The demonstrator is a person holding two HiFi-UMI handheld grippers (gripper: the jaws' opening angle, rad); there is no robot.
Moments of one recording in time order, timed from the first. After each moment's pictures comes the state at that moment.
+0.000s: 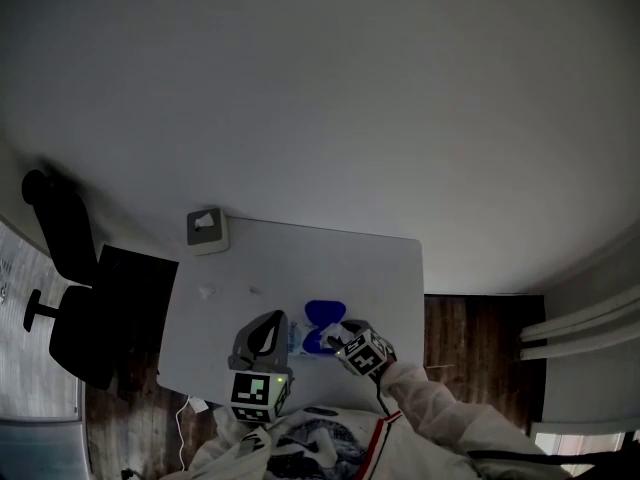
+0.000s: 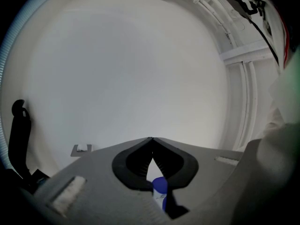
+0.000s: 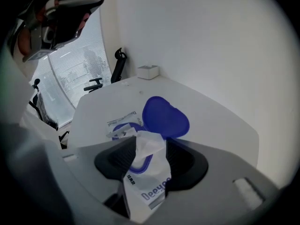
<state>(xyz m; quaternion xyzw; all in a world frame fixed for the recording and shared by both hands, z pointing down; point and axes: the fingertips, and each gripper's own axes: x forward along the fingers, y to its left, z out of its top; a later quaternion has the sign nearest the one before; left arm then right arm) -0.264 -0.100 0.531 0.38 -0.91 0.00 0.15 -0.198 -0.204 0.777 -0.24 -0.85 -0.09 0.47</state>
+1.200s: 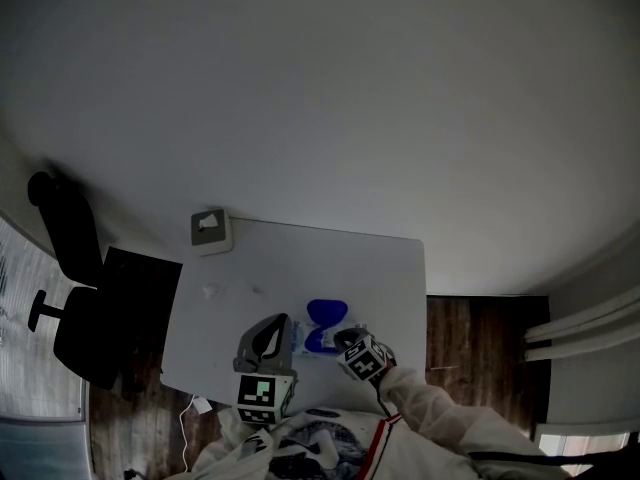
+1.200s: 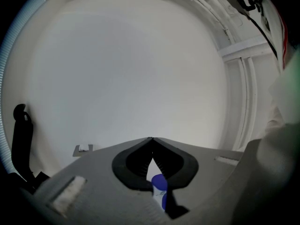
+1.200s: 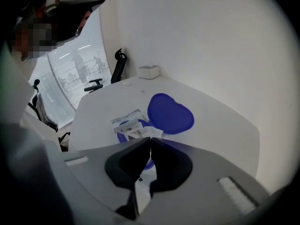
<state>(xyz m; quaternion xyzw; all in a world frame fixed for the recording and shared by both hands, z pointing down) -0.252 -0.101 0.532 0.38 -0.92 0.03 0.14 -0.185 -0.196 0.779 -0.24 -0.85 -0.08 0.46</state>
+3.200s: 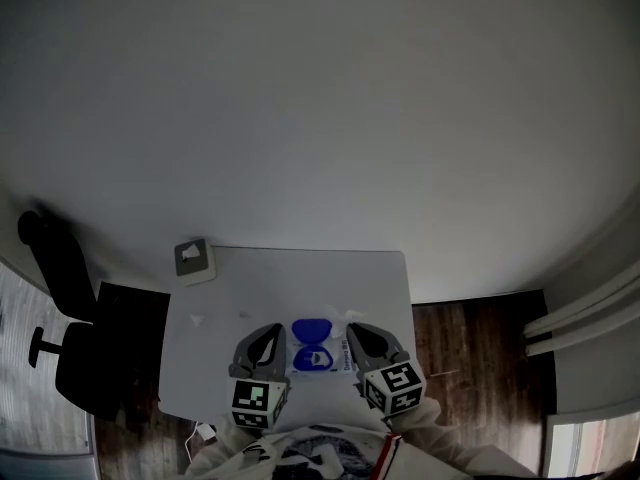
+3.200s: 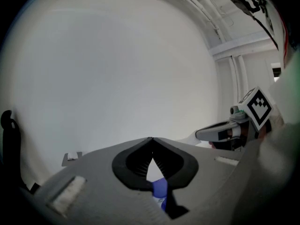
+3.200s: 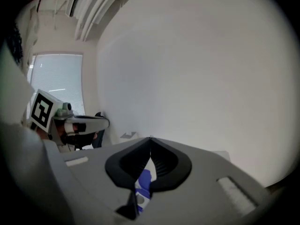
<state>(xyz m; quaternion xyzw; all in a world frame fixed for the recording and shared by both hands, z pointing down) -0.261 -0.138 0.529 0.42 -0.90 0.05 0.13 -0.201 -0.266 0.556 -0.07 -0.98 0.07 0.18</state>
